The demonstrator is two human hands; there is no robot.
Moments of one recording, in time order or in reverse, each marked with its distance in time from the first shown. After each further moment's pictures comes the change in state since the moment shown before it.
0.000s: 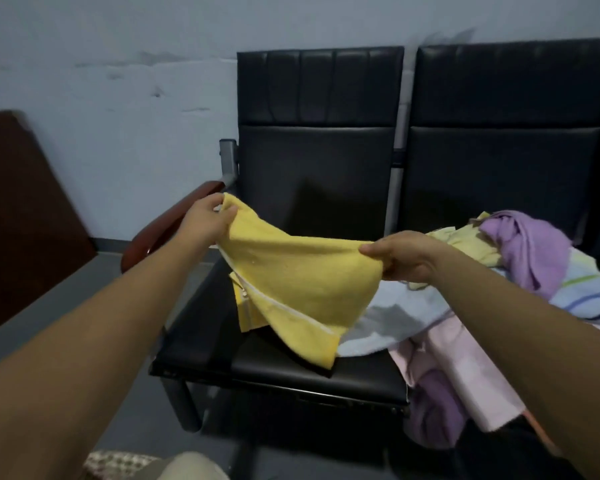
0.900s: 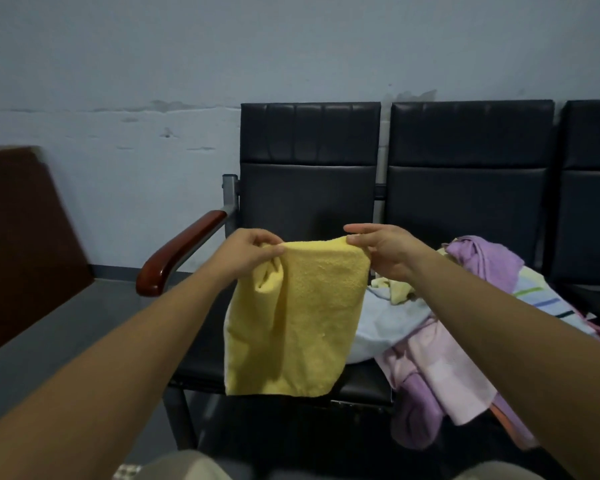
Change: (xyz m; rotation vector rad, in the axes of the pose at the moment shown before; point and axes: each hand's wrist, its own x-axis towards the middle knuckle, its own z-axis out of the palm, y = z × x) left_hand -0.078 0.040 -0.001 0.050 -0.274 0.245; right_hand -0.074 -0.029 0.027 0.172 0.002 -0.309
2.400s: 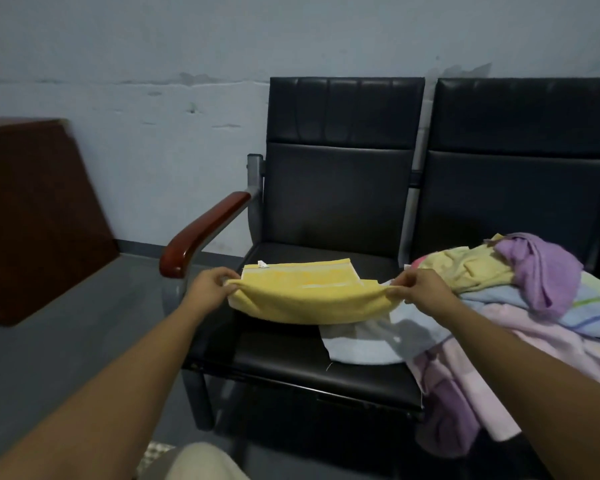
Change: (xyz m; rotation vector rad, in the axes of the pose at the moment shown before) left_hand -0.012 -0.163 -0.016 0.048 0.154 -0.282; right_hand 0.060 0.109 -0.054 -0.874 0.146 -0.174
